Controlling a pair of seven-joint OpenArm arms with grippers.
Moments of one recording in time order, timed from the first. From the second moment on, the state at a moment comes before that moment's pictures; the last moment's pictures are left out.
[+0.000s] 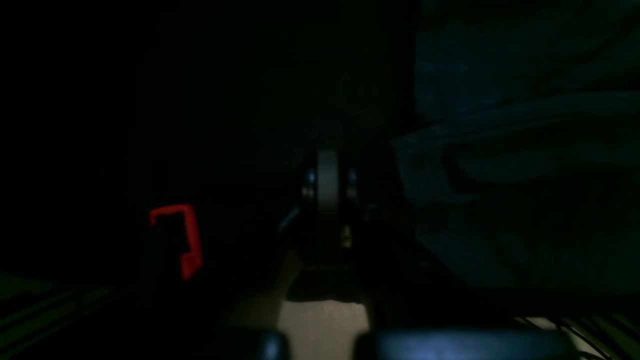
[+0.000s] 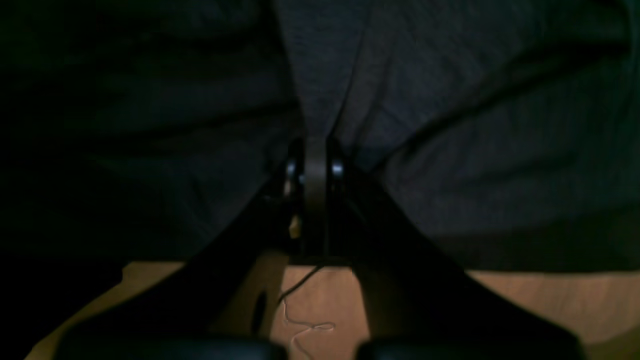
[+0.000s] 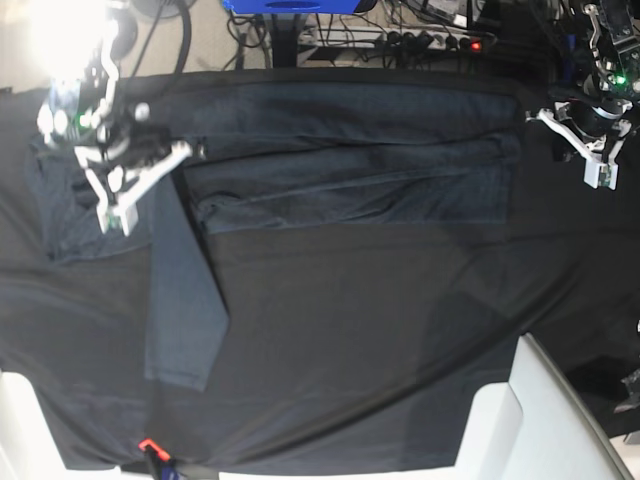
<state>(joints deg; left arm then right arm) 24.6 -18.4 -32.9 89.5 -14.1 -27.4 33.3 -18.0 -3.3 10.1 106.3 7.5 6.7 -64.9</state>
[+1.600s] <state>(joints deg) 37.2 -14.4 -33.2 89.5 -14.5 -27.2 23.2 31.8 7.3 9.9 31.1 7.7 6.9 -35.0</state>
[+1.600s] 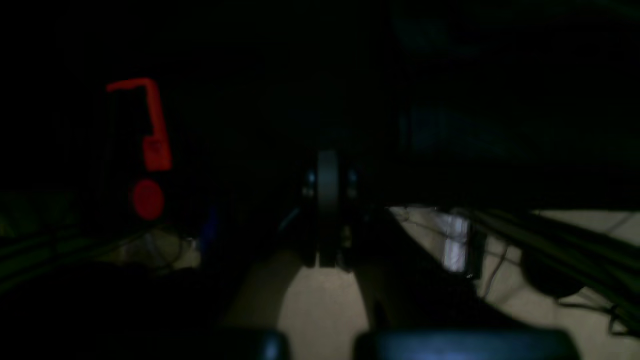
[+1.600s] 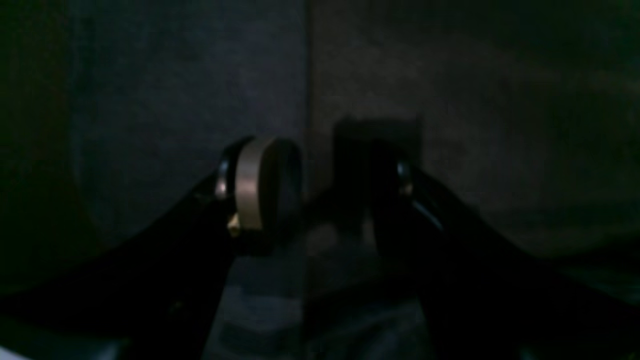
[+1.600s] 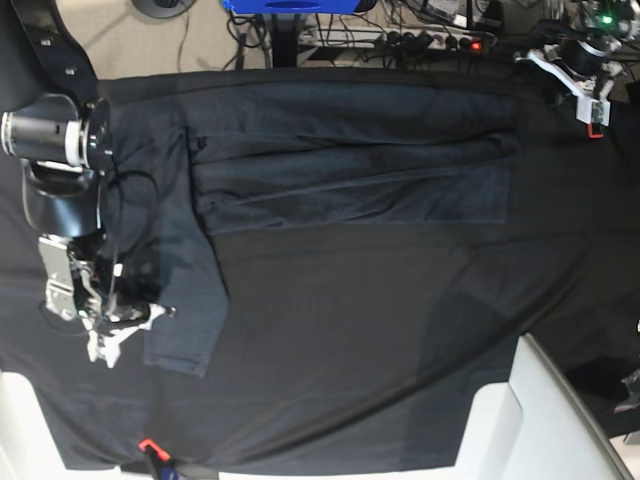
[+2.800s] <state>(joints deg) 36.0 -12.4 -33.2 88.6 -14.2 -27.4 23.3 23.6 -1.2 9.8 51.2 7.8 6.8 -49.3</state>
